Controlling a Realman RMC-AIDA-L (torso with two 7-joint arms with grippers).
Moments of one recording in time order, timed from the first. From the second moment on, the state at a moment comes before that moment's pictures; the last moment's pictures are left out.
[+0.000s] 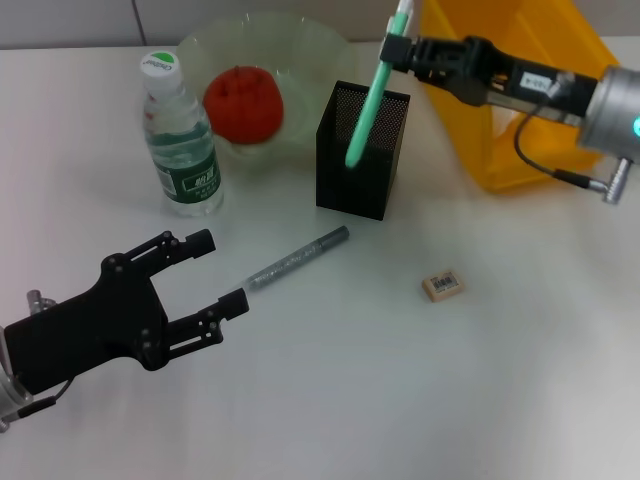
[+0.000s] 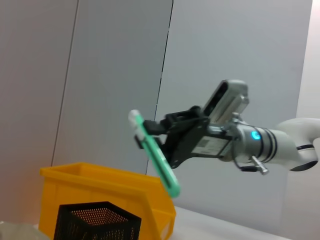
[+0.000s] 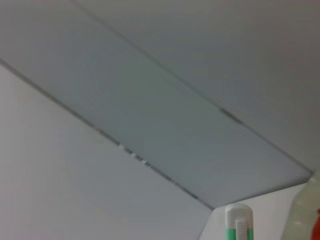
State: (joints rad) left arm -0.33 -2.07 0.52 0.32 1.90 1.77 -0.84; right arm 0.69 2.06 -0.76 -0.42 -1.61 -1.41 1.99
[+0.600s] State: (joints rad) left arm -0.34 -2.07 0.52 0.29 1.89 1.77 -0.84; right arm 0.73 2.07 -0.76 -0.43 -1.58 -1.18 1.96
